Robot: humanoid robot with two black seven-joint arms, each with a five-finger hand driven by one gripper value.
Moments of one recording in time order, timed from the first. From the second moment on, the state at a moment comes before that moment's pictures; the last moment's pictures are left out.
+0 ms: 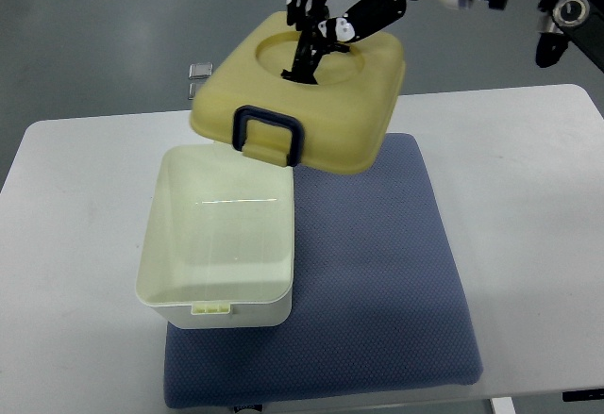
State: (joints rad) left arm -0.01 0.00 -0.01 -0.25 0.02 -0.09 0.15; right arm 1.10 -0.47 0.88 1.21 -1.36 0.61 0.16
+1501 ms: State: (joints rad) left arm -0.01 0.00 -0.01 -0.24 0.02 -0.09 0.15; right arm 0.81 -0.48 0.65 1.04 -1.40 0.61 0.25
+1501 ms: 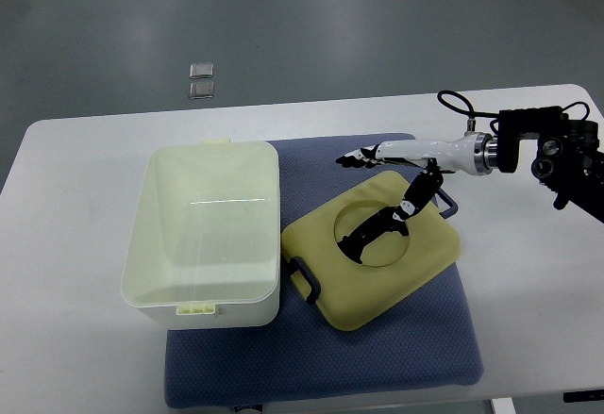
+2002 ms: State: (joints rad) left arm -0.02 0.00 -0.01 -0.25 0.02 -0.09 0.15; right arm 0.82 -0.42 0.84 0.86 -0.36 0.51 0.17
